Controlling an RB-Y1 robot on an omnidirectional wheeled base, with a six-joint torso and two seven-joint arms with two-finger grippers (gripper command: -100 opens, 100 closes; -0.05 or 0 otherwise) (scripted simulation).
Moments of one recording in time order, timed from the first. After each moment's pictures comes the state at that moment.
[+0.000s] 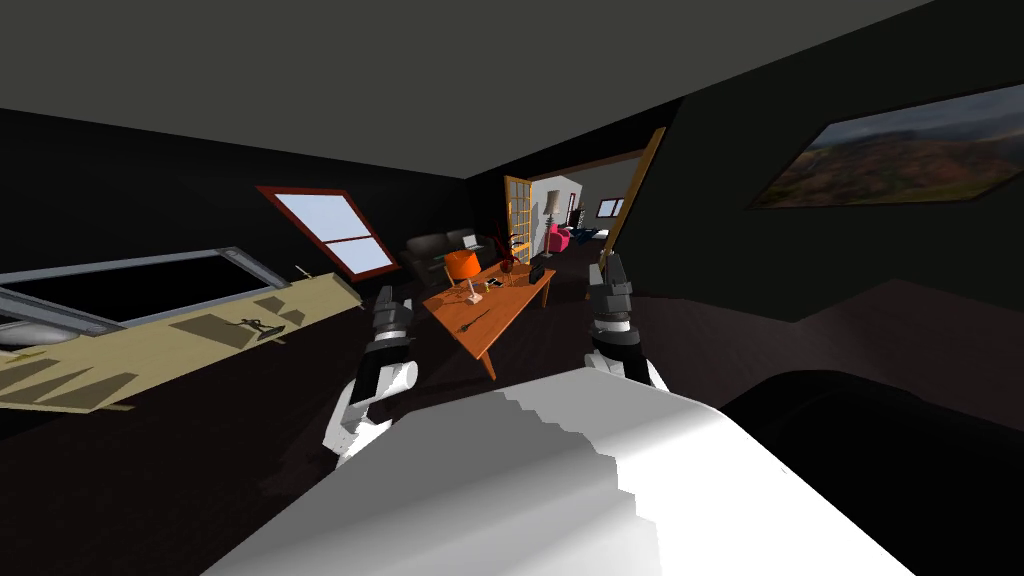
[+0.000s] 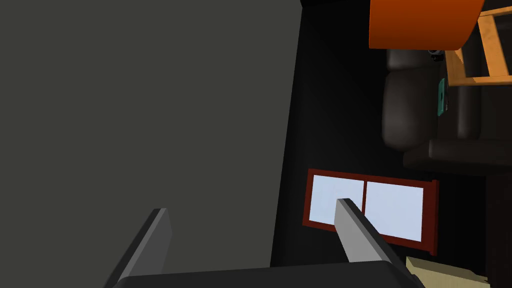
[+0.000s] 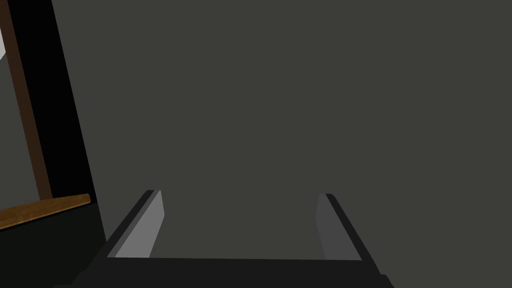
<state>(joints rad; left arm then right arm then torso) 0.17 0.21 0.21 -2.02 0.10 -0.15 0.08 0.54 0.01 -0.04 -2.39 0.10 -0.63 0.15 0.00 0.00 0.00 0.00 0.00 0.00</state>
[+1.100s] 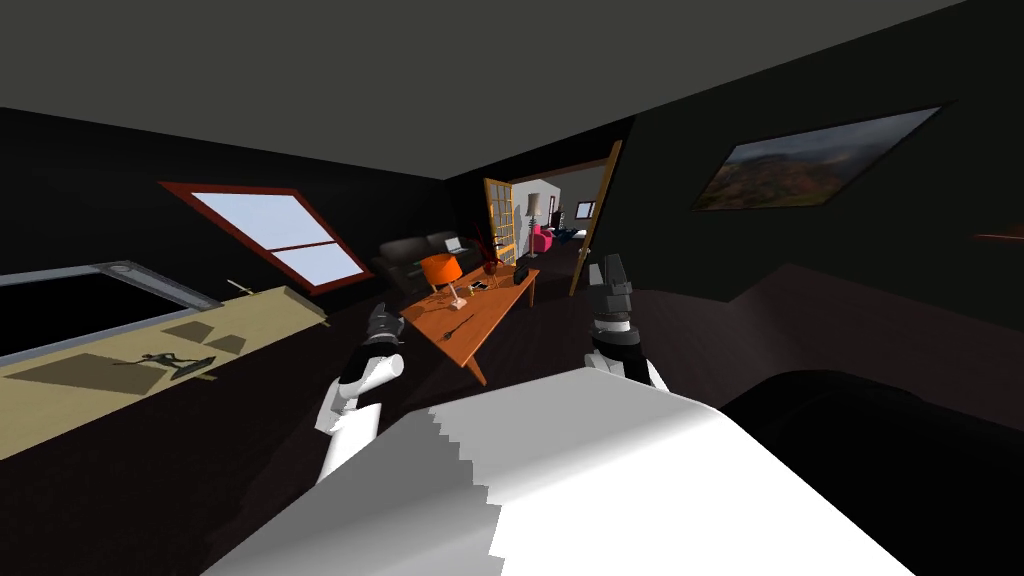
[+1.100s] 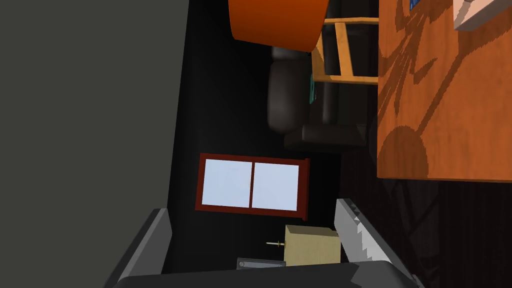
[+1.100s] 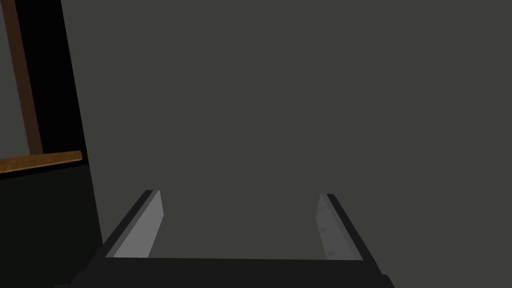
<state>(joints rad) 0.02 0.28 0.38 -1.72 0.19 0.15 0.16 0.54 0.01 -0.04 -2.39 0.10 -0.63 0.15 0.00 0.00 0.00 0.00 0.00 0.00</state>
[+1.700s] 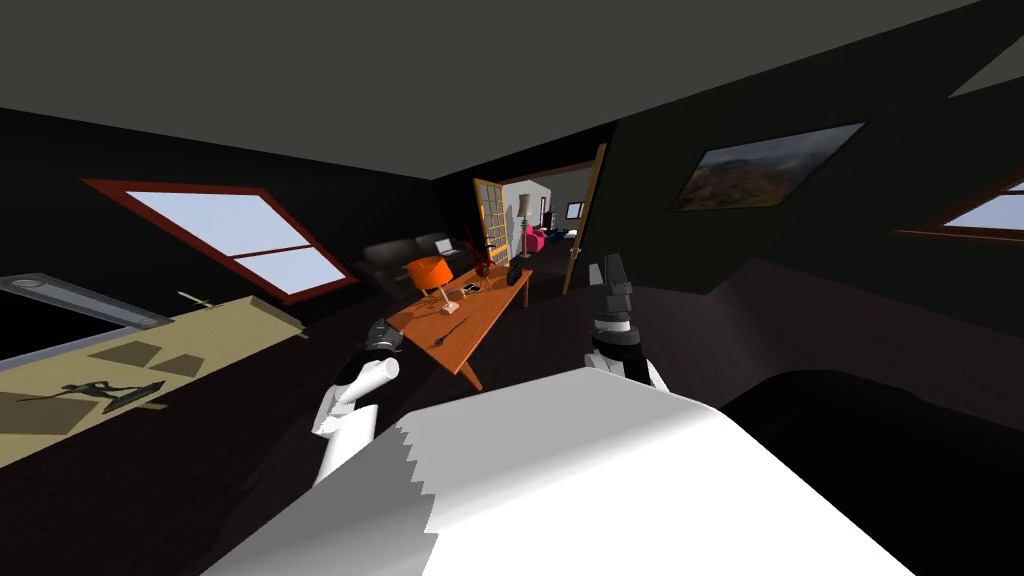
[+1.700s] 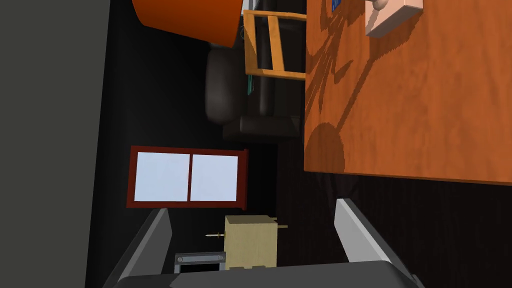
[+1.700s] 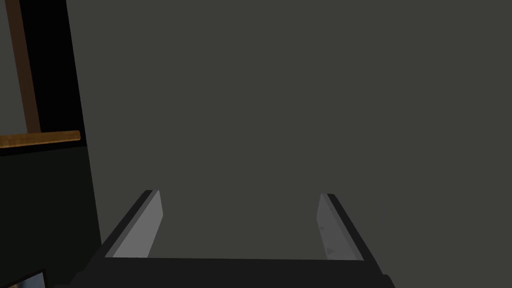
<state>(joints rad) -0.01 0.28 0.45 -1.60 0.24 0.28 0.18 0.54 0.01 -0.04 -2.39 0.10 -0.63 0.15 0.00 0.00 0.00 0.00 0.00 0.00</state>
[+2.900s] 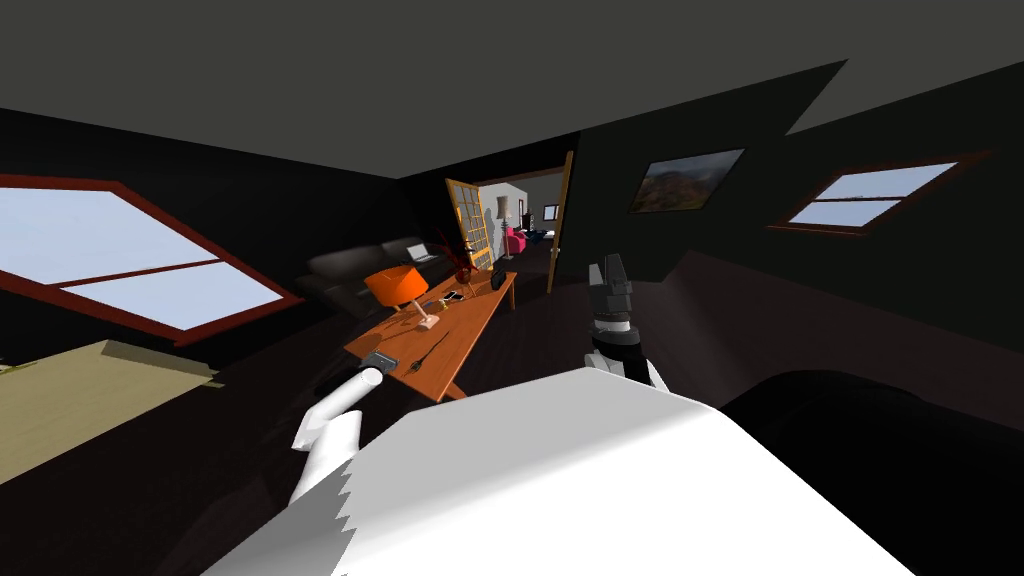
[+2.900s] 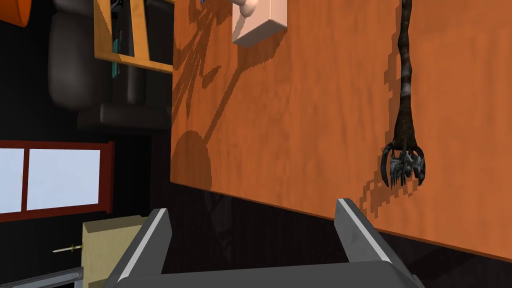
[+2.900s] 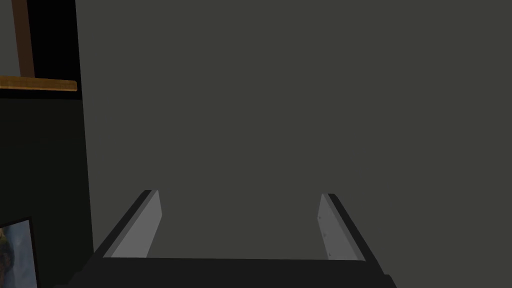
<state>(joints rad) -0.09 0.36 0.60 -1.26 0.40 0.53 0.20 0.54 0.01 -0.04 -2.39 0.10 -0.63 0.15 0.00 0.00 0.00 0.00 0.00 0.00</state>
